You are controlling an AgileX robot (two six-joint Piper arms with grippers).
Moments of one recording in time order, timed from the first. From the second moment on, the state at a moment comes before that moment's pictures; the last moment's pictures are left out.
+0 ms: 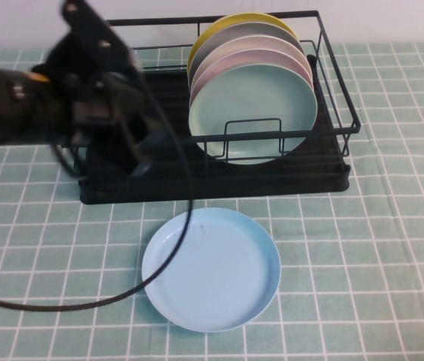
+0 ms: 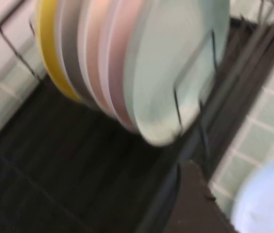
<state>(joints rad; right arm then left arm) 0.01 -0.01 0.03 -0.06 0.35 0.09 -0.36 1.40 -1.15 -0.62 0.53 1.21</state>
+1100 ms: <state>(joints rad) 0.01 -0.01 0.03 -0.06 0.35 0.09 -0.43 1.95 -1.69 -0.76 0.56 1.32</state>
